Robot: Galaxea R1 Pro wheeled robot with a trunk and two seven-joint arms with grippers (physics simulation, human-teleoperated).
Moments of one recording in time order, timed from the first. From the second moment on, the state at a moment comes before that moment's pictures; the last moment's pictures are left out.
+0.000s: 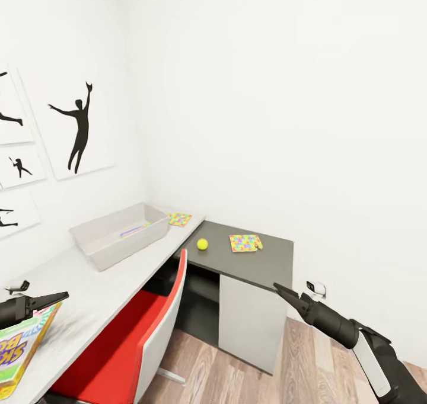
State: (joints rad) left arm -0.47 0.64 0.36 -0.78 0.19 0.67 -1.57; right arm -0.32 -0.19 -0.16 -1.09 -0.59 0.46 1.32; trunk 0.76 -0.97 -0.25
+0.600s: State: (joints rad) left arm -0.47 0.64 0.36 -0.78 0.19 0.67 -1.57; right arm -0.32 -0.19 -0.16 -1.09 -0.59 0.46 1.32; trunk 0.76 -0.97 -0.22
